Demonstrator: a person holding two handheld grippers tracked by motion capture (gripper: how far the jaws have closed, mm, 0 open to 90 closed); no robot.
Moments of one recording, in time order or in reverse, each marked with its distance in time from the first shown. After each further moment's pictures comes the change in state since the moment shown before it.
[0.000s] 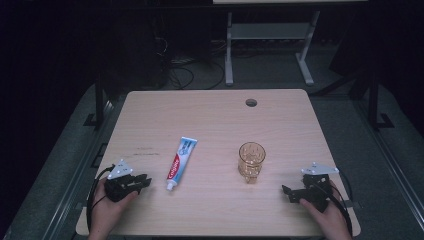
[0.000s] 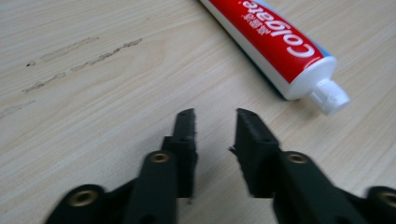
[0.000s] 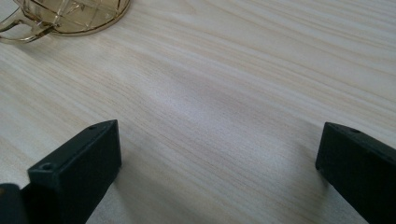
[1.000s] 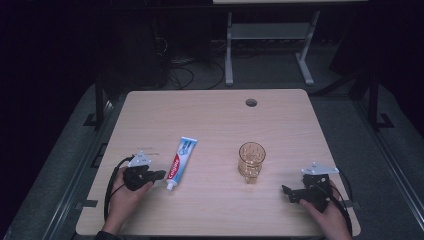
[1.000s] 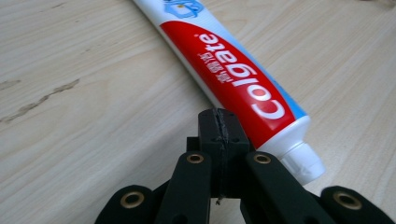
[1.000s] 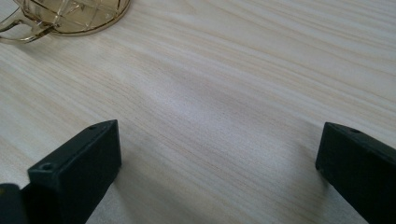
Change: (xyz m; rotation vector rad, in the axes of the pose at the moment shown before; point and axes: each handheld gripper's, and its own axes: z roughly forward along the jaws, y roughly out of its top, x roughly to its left) left arm -0.016 0.033 0.038 0.049 -0.095 0.028; right arm 0.000 0.000 0.000 0.001 0.000 0.001
